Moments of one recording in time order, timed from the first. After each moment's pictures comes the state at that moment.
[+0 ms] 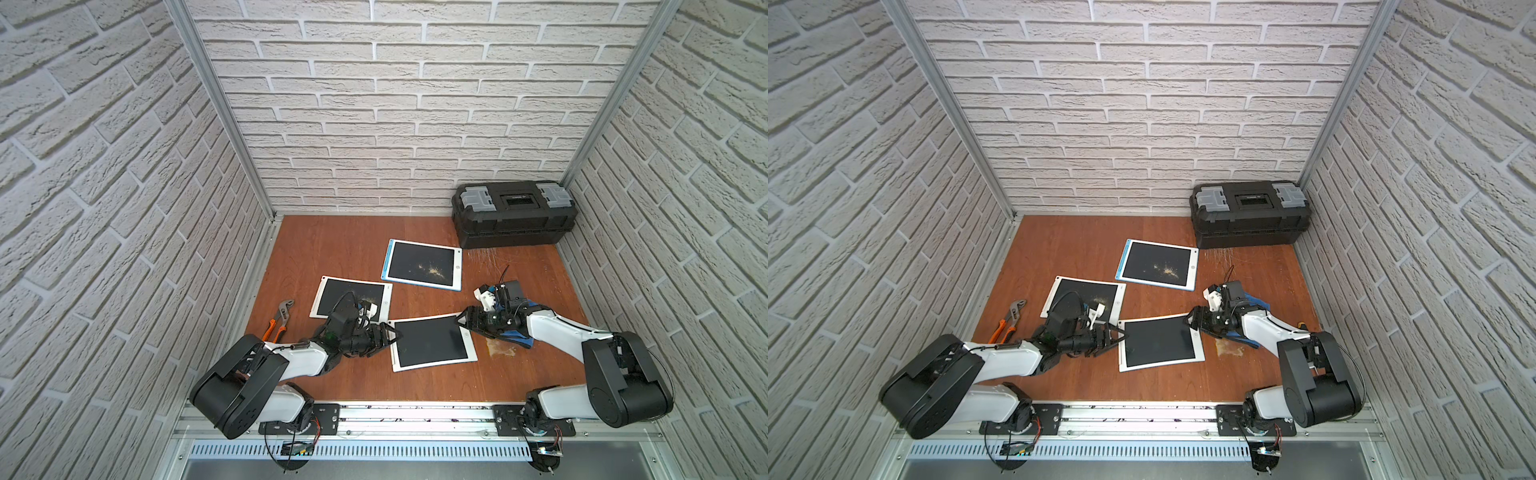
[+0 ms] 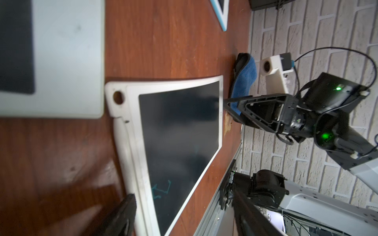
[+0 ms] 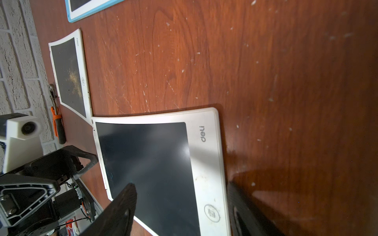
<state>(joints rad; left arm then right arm) -0.59 1.34 0.24 0.42 0.63 -0.99 0.15 1.40 0.56 -0.30 -0.56 0.47</state>
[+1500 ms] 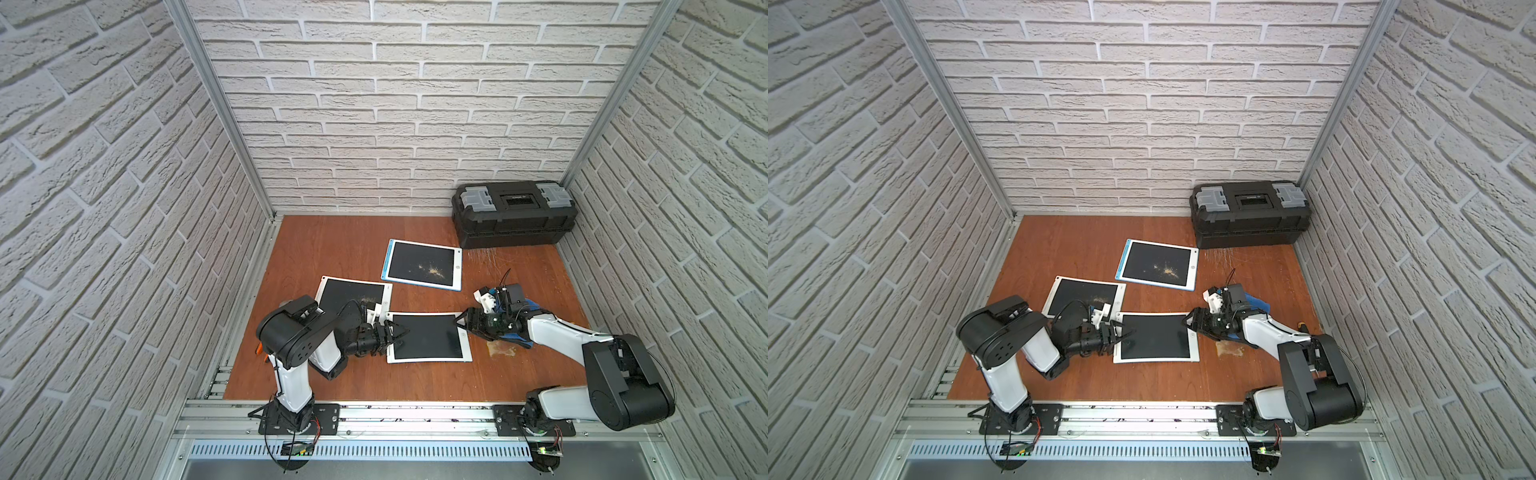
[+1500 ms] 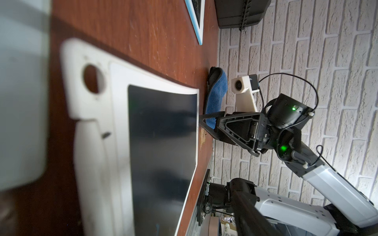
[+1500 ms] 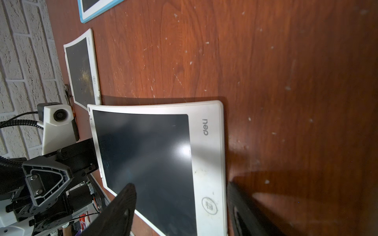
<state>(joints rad) -0.63 1.79 0.19 1.22 0.63 -1.23 0.14 1.38 0.51 -0.25 -0.61 0.51</state>
